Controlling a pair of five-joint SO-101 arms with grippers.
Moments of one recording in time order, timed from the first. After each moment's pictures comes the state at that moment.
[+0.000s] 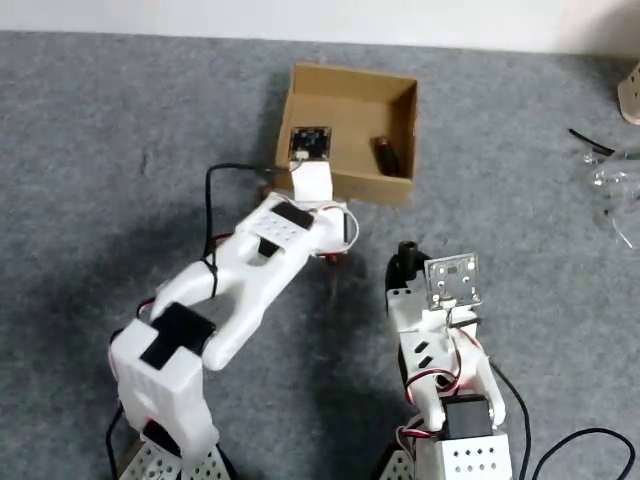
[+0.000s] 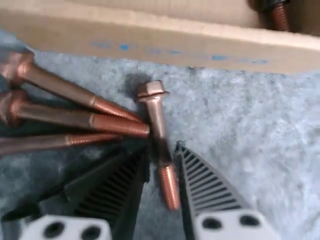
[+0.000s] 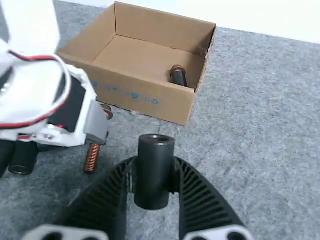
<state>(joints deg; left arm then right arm) 23.0 16.0 19.0 34.7 32.4 -10.9 -104.0 95.9 37.6 7.3</state>
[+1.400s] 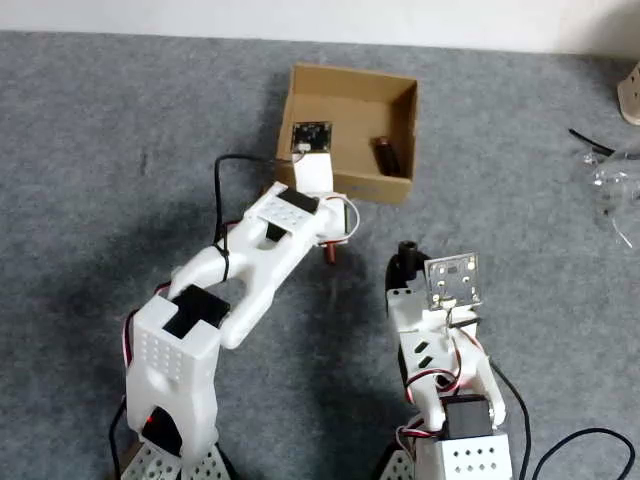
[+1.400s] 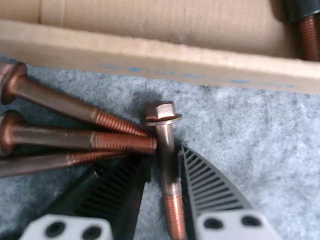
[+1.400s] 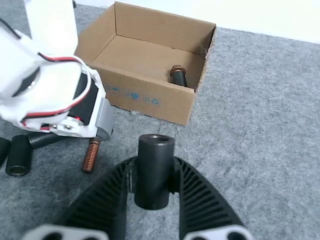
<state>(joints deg) 20.9 26.5 8.5 39.2 32.5 -10.9 -104.0 95.9 37.6 7.3</state>
